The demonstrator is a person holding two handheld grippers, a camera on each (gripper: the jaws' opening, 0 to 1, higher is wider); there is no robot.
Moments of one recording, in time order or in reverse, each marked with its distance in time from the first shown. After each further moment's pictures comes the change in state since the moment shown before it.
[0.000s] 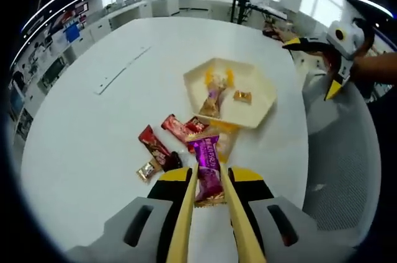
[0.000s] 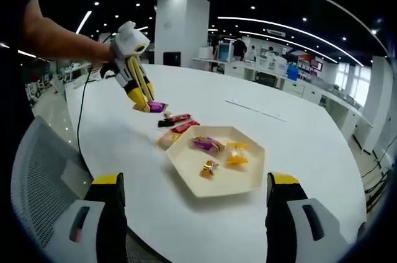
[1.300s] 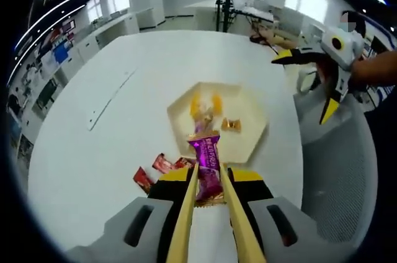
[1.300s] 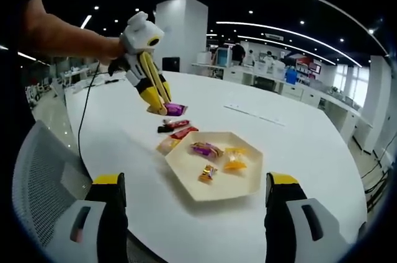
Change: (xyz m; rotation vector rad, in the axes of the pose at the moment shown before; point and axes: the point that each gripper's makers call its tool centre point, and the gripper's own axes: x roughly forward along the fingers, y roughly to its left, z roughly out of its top) left arm 0.017 -0.027 0.070 0.108 -0.036 -0.037; right arm -0.004 -0.002 0.007 0.004 -0.038 -0.007
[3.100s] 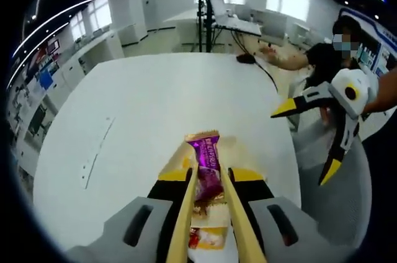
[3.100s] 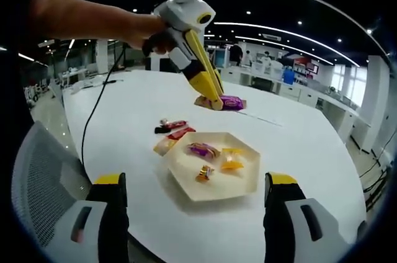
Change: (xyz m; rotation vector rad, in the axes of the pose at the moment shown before) left arm 0.040 -0.014 0.115 0.116 -0.069 -0.068; right arm -0.001 -0.004 0.000 0.004 -0.002 -0.018
